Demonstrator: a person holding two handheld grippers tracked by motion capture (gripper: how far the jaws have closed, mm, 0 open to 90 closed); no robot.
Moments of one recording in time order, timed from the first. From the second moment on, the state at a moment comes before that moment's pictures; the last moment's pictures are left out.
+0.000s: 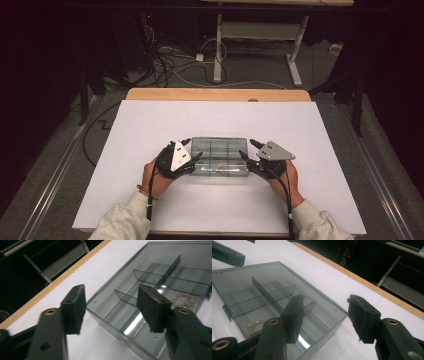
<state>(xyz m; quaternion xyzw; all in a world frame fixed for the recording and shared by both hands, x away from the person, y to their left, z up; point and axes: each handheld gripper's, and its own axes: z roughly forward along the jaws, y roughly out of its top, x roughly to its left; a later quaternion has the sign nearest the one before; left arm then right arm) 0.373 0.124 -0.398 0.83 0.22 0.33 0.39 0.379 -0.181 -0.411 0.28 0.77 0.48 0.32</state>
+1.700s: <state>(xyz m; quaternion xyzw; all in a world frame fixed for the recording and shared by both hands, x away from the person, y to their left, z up) 0.361 0.124 -0.384 0.86 0.18 0.30 0.37 0.366 -0.174 -0.396 0.24 0.80 0.48 0.28</state>
